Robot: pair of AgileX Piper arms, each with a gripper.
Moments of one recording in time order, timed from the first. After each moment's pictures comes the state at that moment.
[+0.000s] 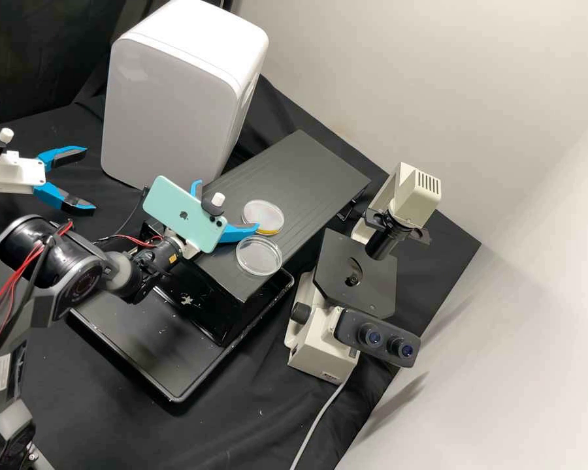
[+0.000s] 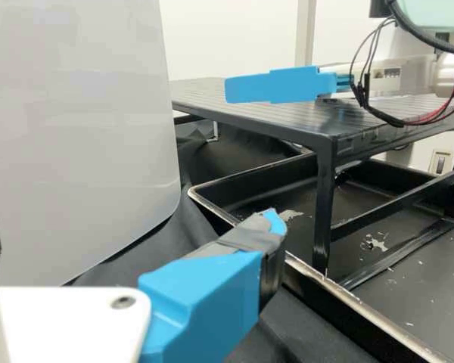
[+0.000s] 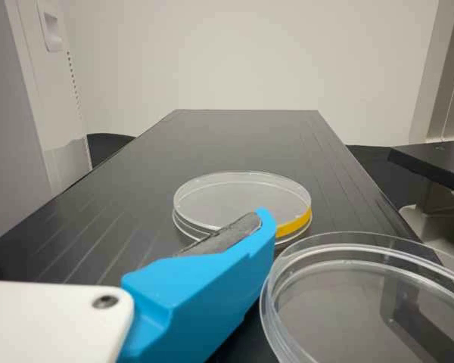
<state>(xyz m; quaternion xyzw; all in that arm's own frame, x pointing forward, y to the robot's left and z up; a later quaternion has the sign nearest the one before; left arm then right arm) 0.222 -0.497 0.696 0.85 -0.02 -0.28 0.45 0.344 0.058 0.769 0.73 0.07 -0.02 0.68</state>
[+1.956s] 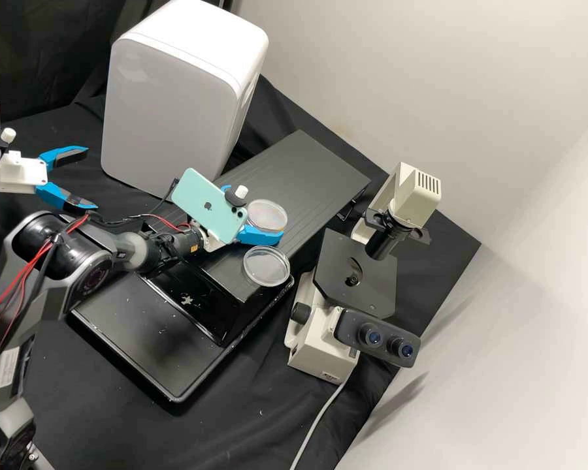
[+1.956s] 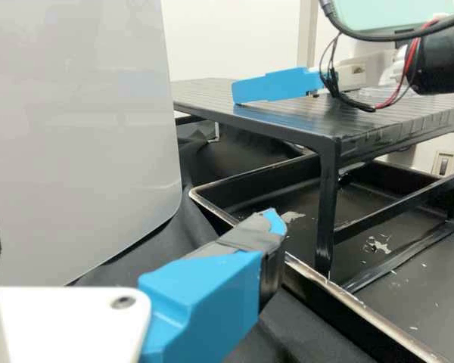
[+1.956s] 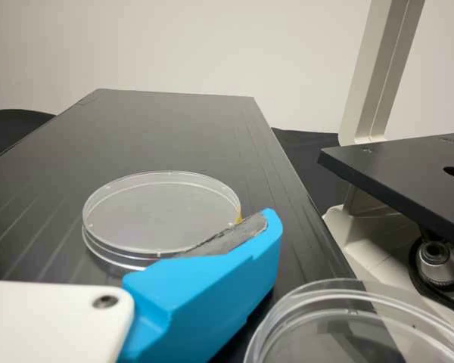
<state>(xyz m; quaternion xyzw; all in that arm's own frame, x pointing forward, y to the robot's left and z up) 0.225 -0.498 0.695 0.85 -0.02 -0.28 0.45 0.390 0.061 0.781 0.70 -0.02 -0.08 0.70</state>
